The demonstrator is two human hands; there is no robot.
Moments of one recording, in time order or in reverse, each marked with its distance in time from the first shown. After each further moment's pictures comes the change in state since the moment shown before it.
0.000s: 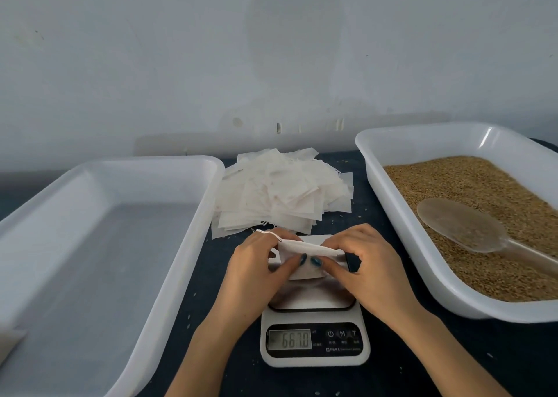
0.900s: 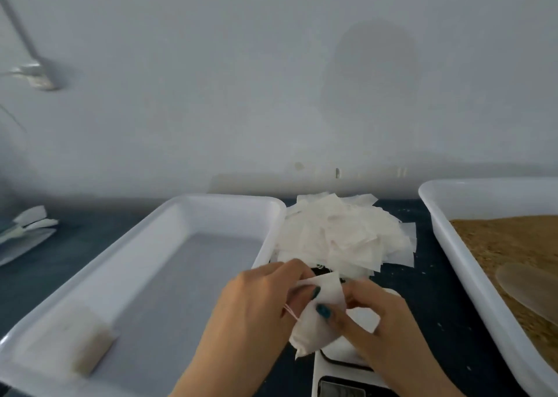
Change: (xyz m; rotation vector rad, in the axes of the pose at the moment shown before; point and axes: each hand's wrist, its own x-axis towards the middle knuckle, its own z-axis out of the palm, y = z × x) left_hand -0.036 0.072 -0.092 0.365 0.152 0.112; right_hand 0.013 -0.075 0.010 0.550 -0.141 0.022
